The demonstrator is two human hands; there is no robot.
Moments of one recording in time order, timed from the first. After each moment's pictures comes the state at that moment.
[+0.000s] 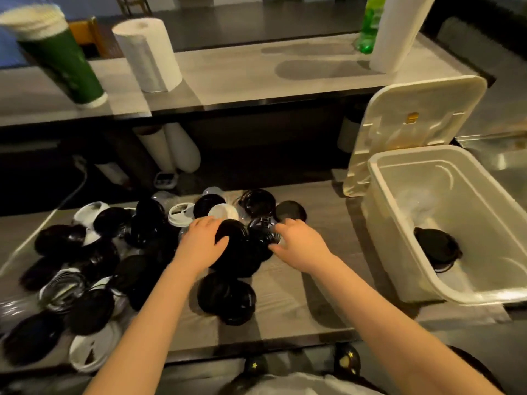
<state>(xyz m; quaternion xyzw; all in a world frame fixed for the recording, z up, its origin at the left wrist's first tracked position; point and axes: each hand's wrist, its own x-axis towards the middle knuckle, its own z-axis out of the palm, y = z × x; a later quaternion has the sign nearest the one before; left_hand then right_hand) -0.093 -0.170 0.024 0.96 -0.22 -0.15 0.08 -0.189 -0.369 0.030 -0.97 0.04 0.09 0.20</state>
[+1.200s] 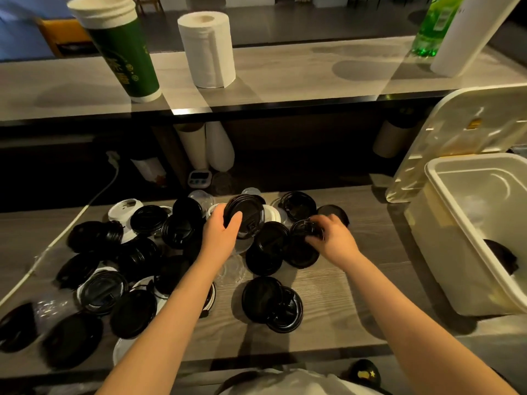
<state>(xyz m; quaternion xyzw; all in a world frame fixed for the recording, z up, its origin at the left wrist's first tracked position) -0.061 -0.116 0.029 0.83 -0.08 -0.07 0.55 -0.141 -0.336 -0.010 -0.93 0.20 0.04 0.30</state>
